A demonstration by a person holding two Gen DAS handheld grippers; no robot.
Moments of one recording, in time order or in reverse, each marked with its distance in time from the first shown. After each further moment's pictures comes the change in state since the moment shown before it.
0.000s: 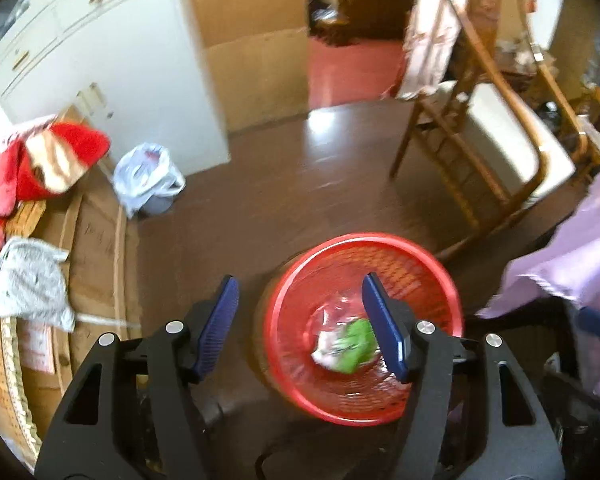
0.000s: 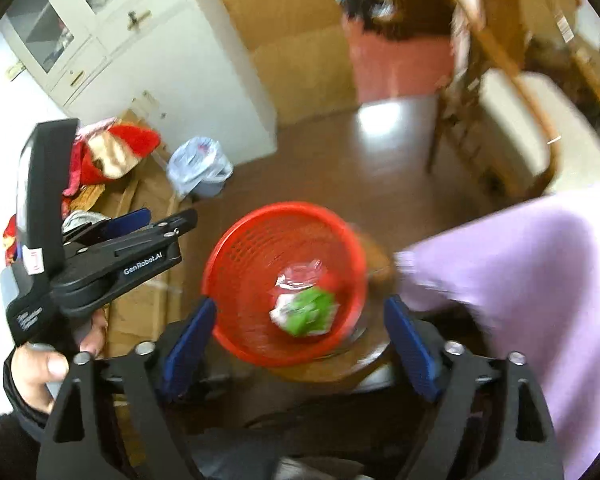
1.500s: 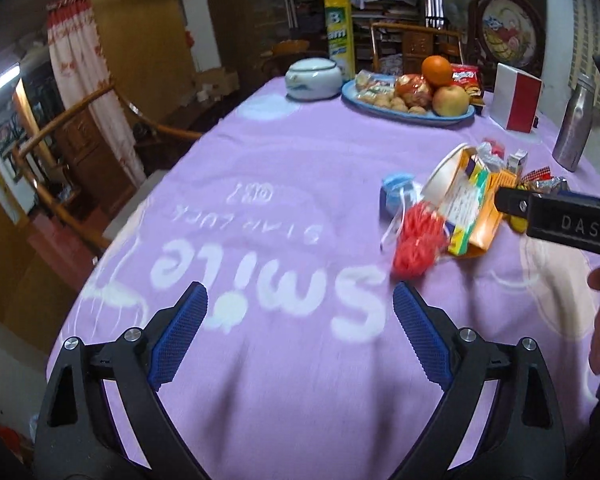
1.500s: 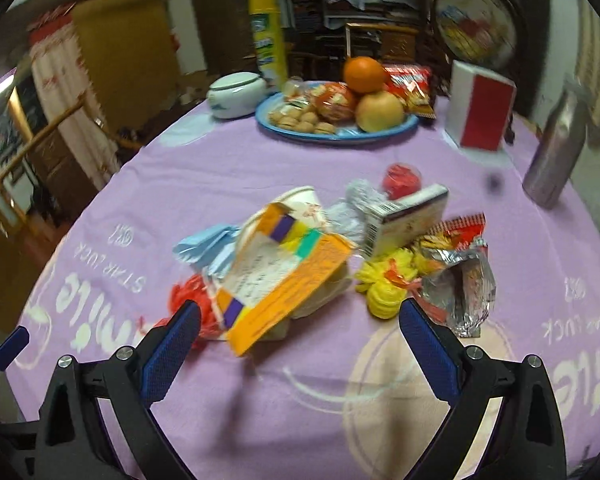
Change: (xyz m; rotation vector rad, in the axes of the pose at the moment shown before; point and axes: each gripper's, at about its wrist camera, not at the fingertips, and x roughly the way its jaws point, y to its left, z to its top) left arm -0.209 -0.508 -0.122 0.851 -0.321 -0.549; right arm -0.349 -0.365 -0.273 0.926 -0.395 -0.764
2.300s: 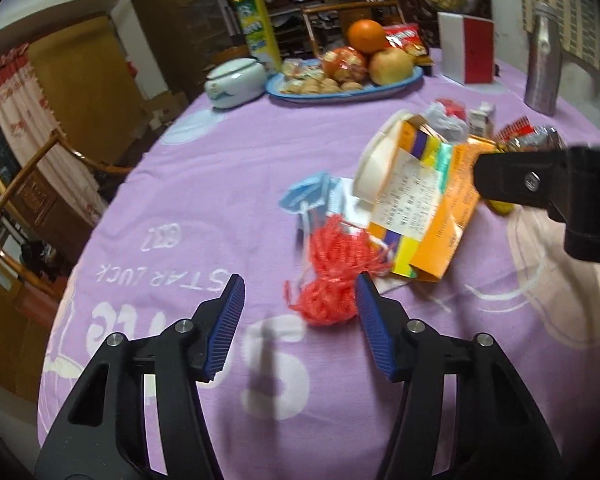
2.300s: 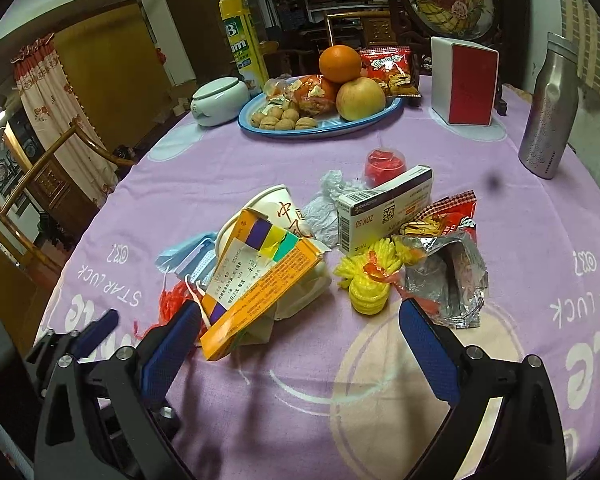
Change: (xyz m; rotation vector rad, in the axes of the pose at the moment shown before) left arm 0.052 -0.073 0.011 0.219 0.024 -0.089; right arm 0.004 -0.022 0.001 0.087 0.010 0.040
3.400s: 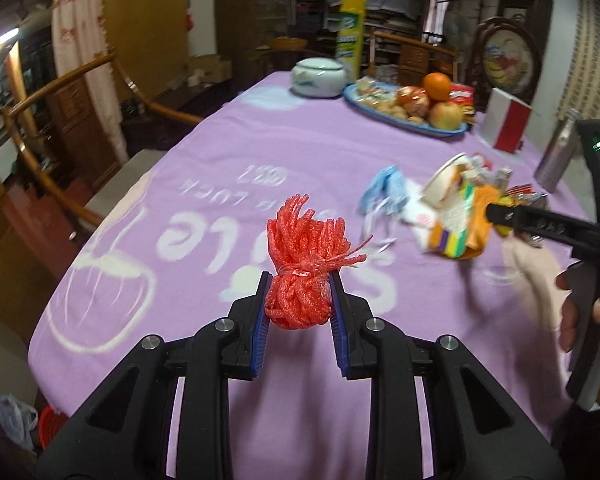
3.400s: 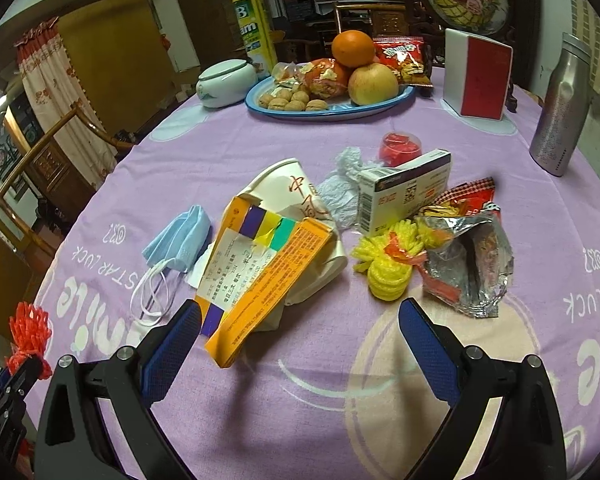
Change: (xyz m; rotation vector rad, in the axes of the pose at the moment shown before) left arm -0.079 0.108 -0.066 -0.339 -0.018 -0.043; right arm 0.015 0.014 -0.010 -0.043 0.030 -0.013
